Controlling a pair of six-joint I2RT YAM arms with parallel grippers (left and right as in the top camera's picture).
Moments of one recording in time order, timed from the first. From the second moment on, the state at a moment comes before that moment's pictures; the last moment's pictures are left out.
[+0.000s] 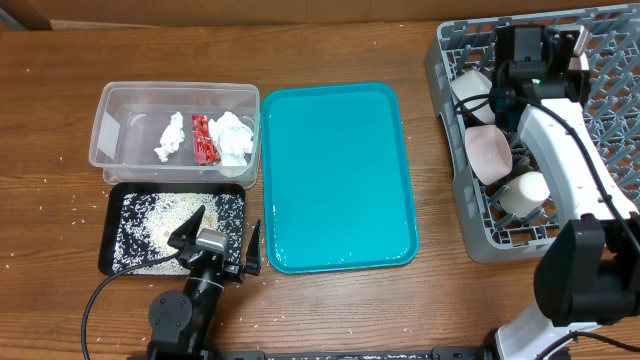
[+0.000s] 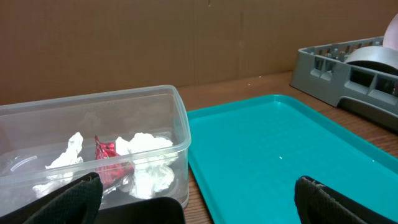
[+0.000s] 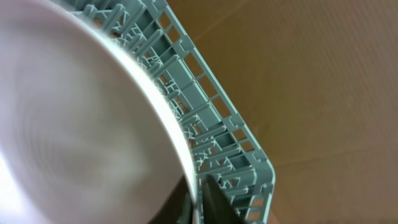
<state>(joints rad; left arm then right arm) -0.12 0.02 0.02 -0.08 0.14 0.04 0.03 1.83 1.53 -0.69 1.08 0.08</state>
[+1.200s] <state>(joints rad) -0.12 0.02 0.02 -0.08 0.14 0.04 0.47 1.17 1.62 -1.13 -0.05 0.30</state>
